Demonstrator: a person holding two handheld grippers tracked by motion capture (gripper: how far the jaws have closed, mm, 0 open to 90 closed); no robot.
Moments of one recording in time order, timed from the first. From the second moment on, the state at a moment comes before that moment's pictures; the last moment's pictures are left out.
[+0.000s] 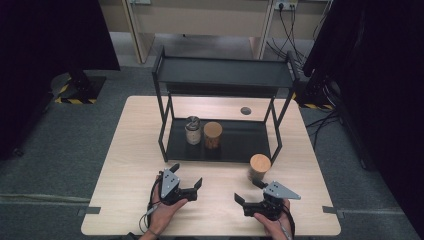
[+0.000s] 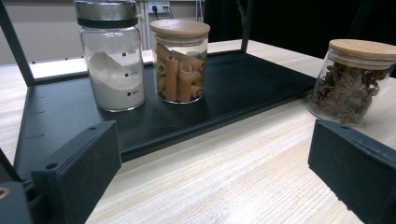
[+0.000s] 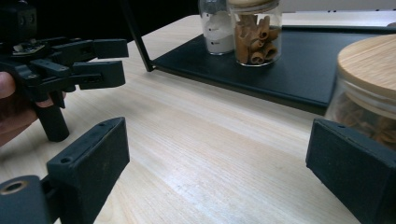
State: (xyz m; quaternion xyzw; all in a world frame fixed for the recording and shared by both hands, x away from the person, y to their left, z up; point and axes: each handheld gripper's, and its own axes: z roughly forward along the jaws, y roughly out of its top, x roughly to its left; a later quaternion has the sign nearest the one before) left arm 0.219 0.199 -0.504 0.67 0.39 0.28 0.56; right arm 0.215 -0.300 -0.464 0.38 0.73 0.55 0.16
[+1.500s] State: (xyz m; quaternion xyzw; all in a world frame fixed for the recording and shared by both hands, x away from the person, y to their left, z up) left arm 0.220 0.199 -0.503 0.67 0.39 0.28 0.56; right arm 0.209 -0.316 -0.462 0.43 0.70 0.53 0.22
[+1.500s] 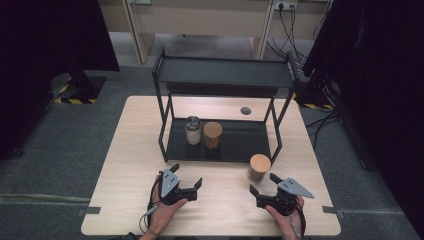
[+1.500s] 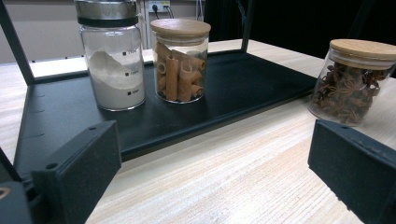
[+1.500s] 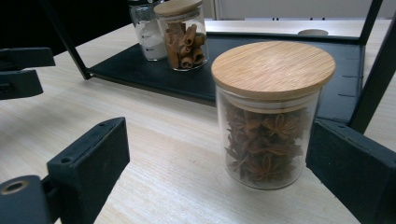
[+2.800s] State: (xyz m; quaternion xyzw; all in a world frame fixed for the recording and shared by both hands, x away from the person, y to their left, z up) left arm 0.220 0.199 -0.503 0.67 0.39 0.28 0.56; right arm 0.238 -0.311 -0.465 0.43 0.70 0.50 0.25
